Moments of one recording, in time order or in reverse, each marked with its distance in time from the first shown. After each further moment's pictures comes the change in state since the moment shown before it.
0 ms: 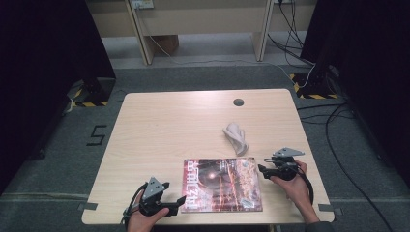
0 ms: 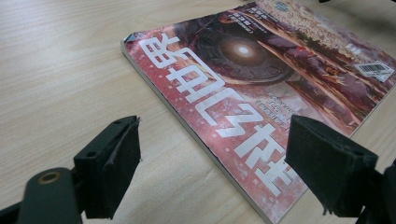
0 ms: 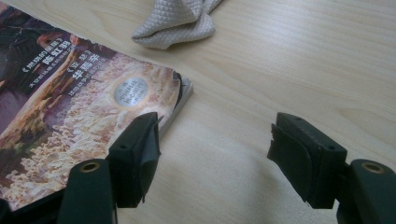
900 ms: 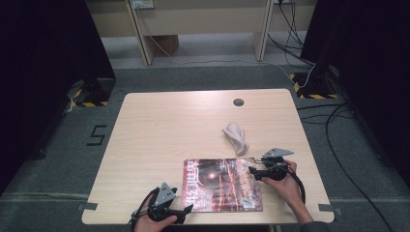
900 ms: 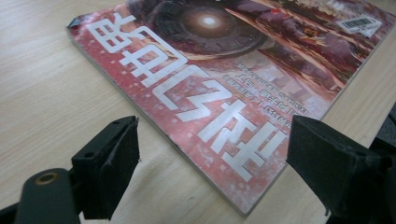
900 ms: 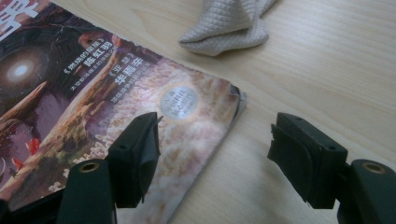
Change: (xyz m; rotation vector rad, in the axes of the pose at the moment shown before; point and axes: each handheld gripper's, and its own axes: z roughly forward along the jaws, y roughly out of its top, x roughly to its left) left arm -0.021 -0.007 0.013 0.074 -0.035 0.123; right arm 0.022 0.008 0.016 0.015 0.076 -0.050
